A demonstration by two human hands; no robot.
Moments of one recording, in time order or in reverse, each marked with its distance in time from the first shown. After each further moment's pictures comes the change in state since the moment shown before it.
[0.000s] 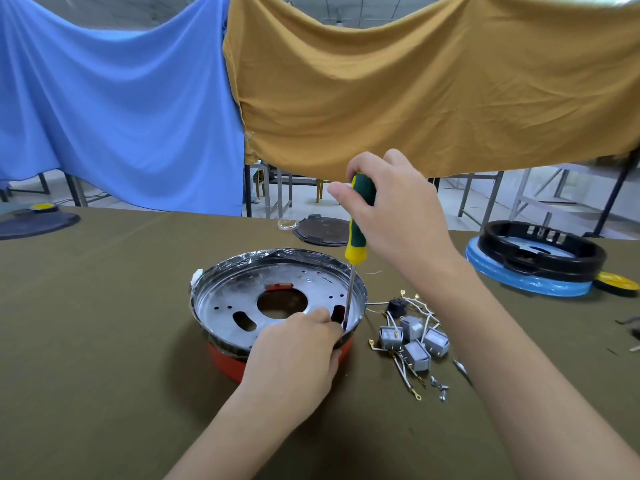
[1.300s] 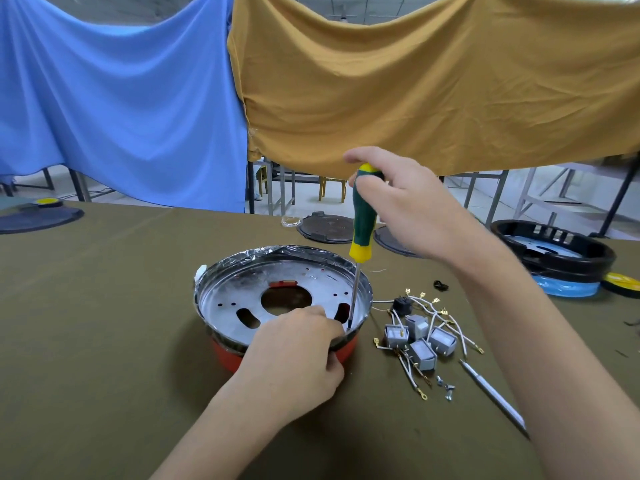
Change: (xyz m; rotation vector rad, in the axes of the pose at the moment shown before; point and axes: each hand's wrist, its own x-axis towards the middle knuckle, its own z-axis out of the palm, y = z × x) left_hand -0.001 -0.008 -0.007 -0.087 -0.005 0.016; right_hand 0.008 0.003 -0.016 0.320 -0.296 0.025
